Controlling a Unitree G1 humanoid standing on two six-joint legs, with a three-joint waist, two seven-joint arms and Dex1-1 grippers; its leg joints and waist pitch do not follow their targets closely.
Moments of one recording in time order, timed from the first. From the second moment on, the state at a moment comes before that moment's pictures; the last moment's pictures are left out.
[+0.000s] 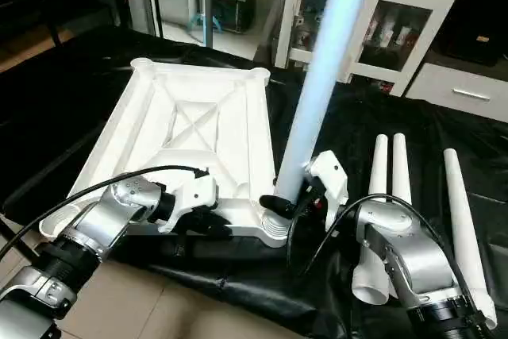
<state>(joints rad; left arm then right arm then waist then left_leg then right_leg) -0.55 0.32 -0.41 0.51 0.10 0.13 -1.22 -0.18 -0.52 0.15 -0.02 0.35 0.38 0.87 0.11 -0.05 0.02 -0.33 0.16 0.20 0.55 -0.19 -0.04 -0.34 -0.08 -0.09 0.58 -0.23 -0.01</state>
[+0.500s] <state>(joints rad) -0.56 0.32 -0.41 0.52 0.11 0.12 -1.21 -0.16 -0.50 0.14 0.01 0.35 0.33 0.85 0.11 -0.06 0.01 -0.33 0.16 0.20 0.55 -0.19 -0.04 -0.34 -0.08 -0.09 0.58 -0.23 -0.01</state>
